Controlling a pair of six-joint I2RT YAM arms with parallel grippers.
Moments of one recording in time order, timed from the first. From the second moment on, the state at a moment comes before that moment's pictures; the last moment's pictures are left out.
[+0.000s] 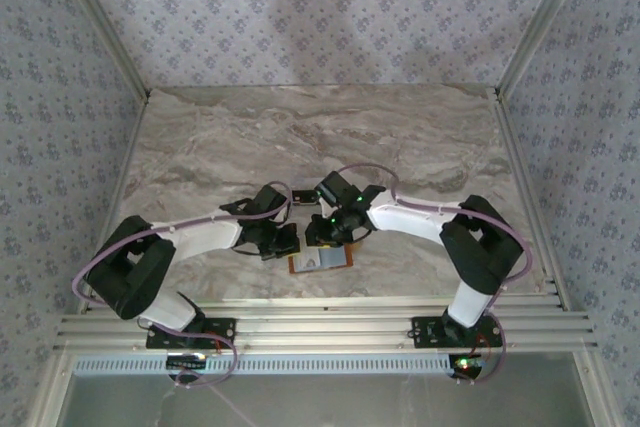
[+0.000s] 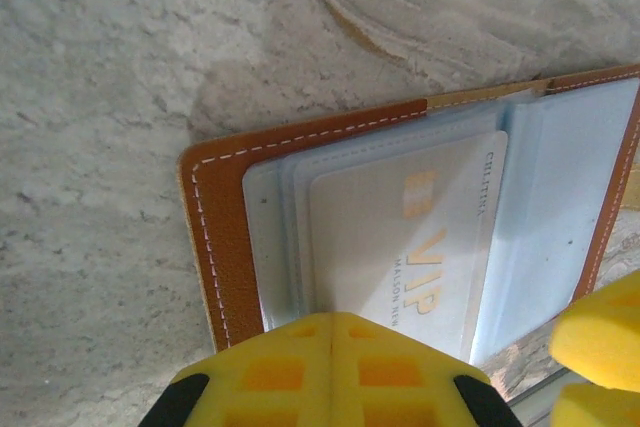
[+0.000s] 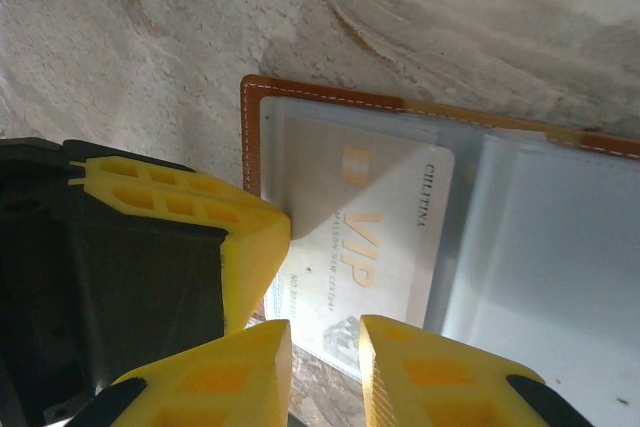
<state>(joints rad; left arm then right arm) -0.71 1.49 0.69 -0.35 0.36 -0.86 0.84 1.71 1.04 -0.45 -0.41 0.74</state>
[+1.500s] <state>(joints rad) -0.71 1.50 0.71 -0.38 0.36 -0.85 0.84 1.76 1.04 -0.51 -0.34 0.72</state>
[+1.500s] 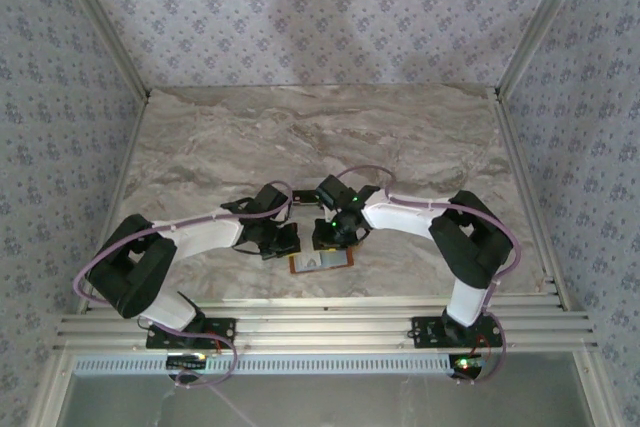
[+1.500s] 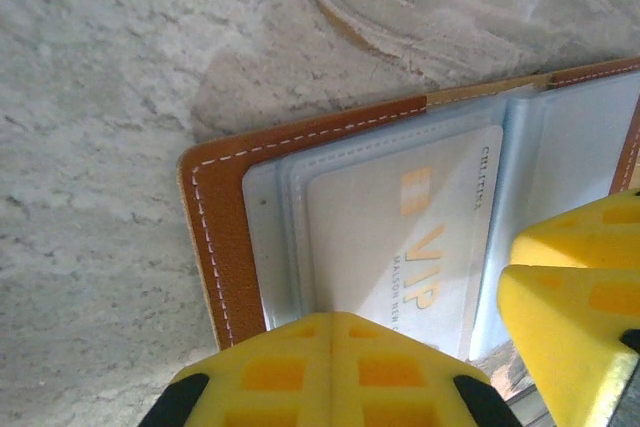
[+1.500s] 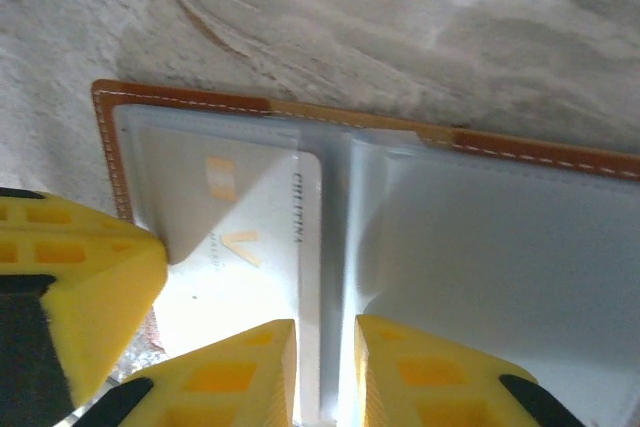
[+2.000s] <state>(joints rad) -0.71 1.51 0.72 -0.38 0.36 -0.85 0.80 1.76 0.95 -0.34 -0.46 0.76</state>
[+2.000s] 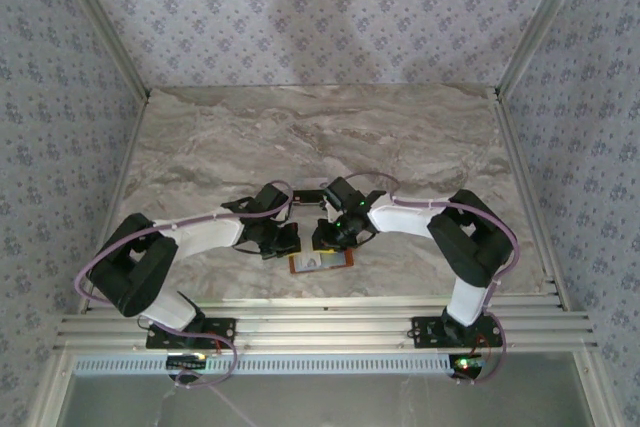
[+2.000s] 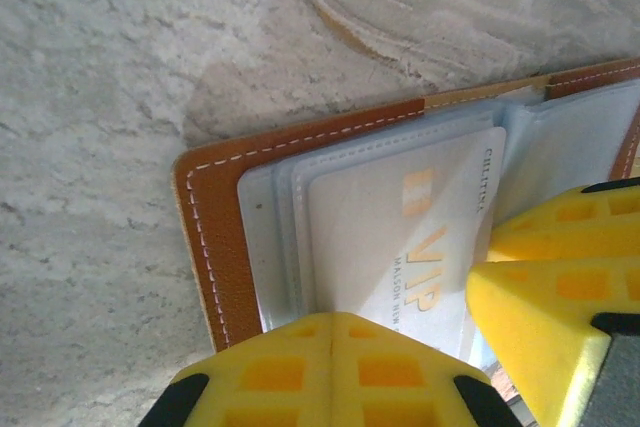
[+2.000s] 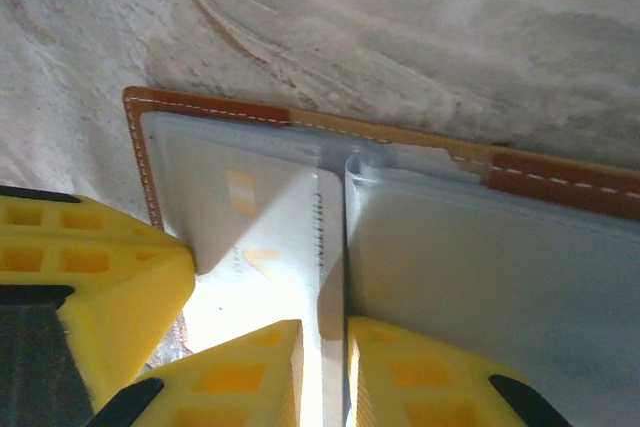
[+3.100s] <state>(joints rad) -0.71 1.52 0.72 -0.37 0.36 -0.85 0.76 1.69 0.87 -0.27 -0.49 0.79</state>
